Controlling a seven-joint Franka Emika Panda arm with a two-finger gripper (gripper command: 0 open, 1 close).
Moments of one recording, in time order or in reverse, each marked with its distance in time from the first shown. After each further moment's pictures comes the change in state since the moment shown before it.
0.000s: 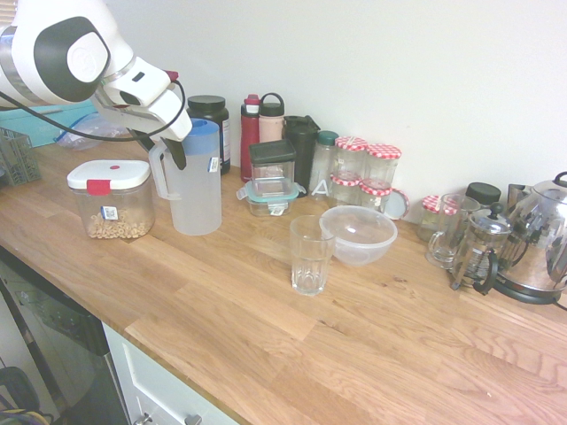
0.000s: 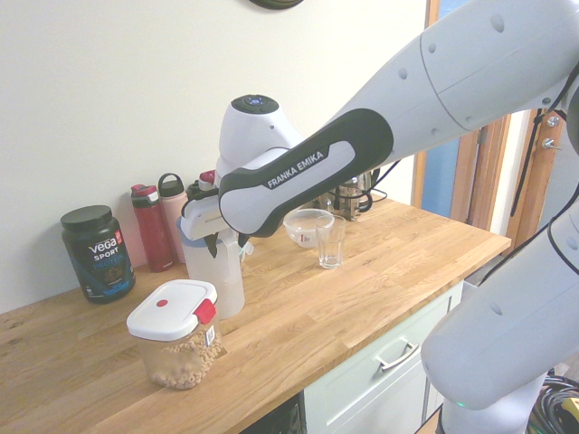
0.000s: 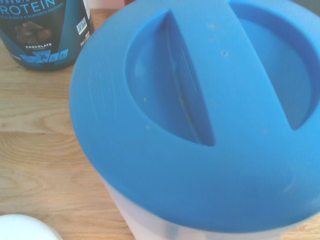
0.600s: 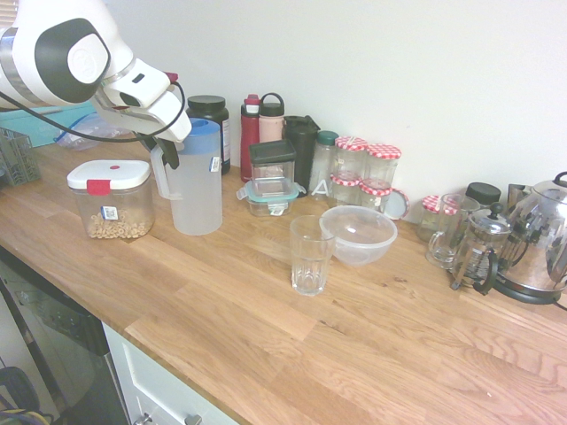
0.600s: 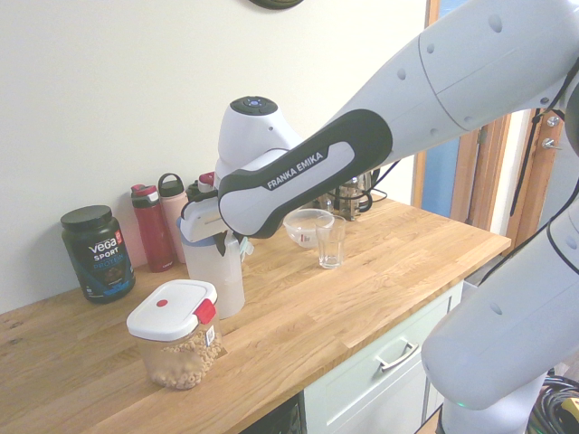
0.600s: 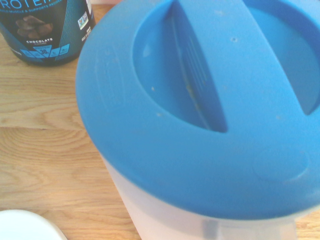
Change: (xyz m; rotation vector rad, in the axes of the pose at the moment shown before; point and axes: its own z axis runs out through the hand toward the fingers) arm -0.002 0.000 0.002 -0.004 -0.005 -0.005
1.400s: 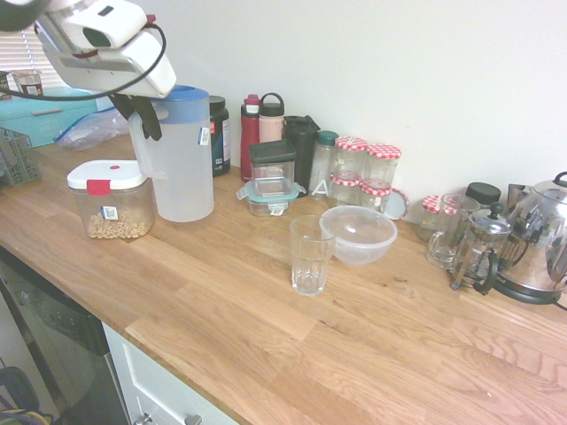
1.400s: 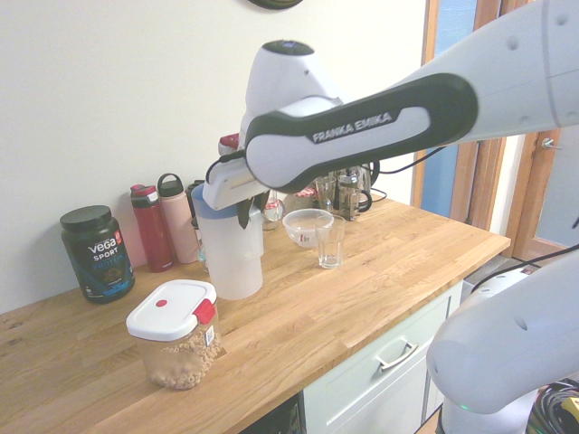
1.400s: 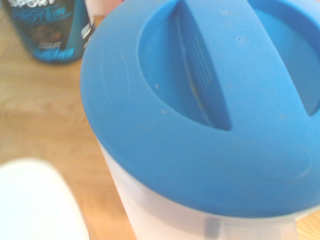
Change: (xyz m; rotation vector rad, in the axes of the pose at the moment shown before) arm 0.022 0.054 -0.120 -0.013 -0.028 -0.139
